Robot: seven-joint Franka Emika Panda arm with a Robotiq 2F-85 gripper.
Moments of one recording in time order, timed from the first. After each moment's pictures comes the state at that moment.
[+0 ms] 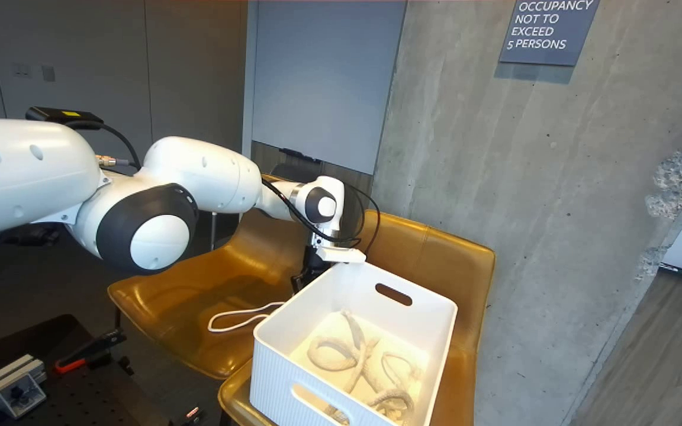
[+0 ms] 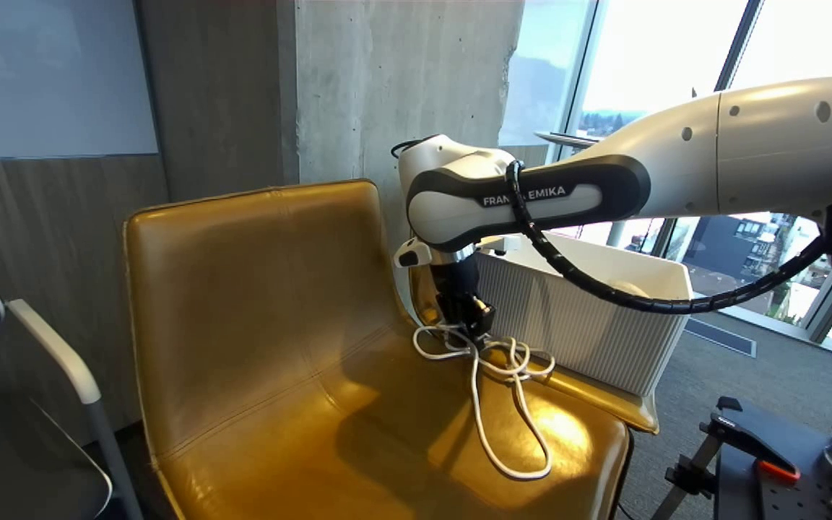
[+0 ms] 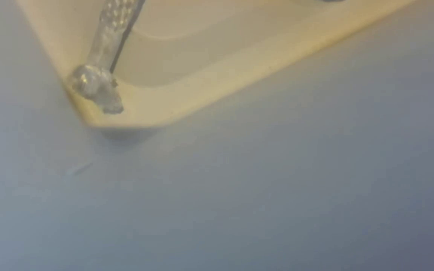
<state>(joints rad) 0.01 1.45 -0.06 -0.46 -0.16 1.58 -1.26</state>
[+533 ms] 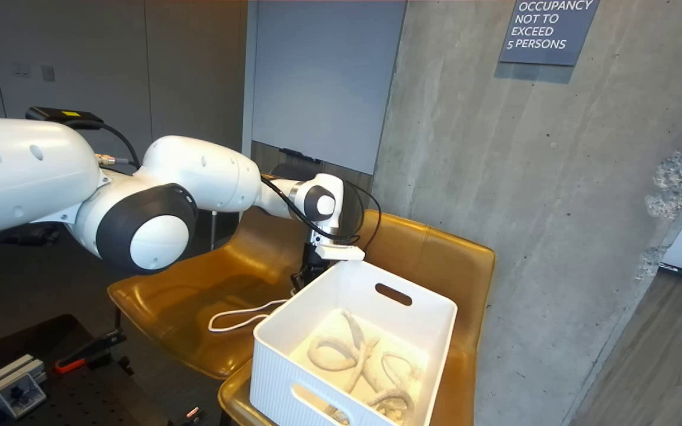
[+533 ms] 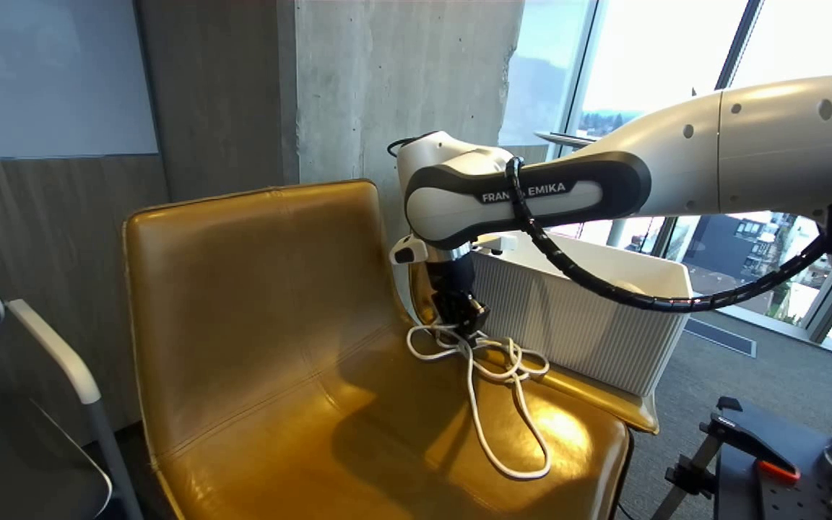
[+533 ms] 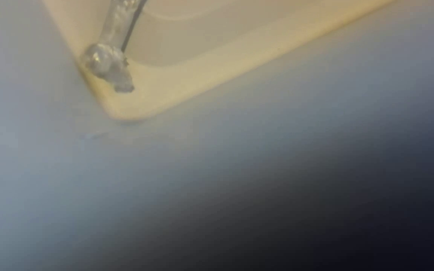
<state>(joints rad) 0.01 1.45 -0.04 -0.45 -0.15 1.61 -1.26</state>
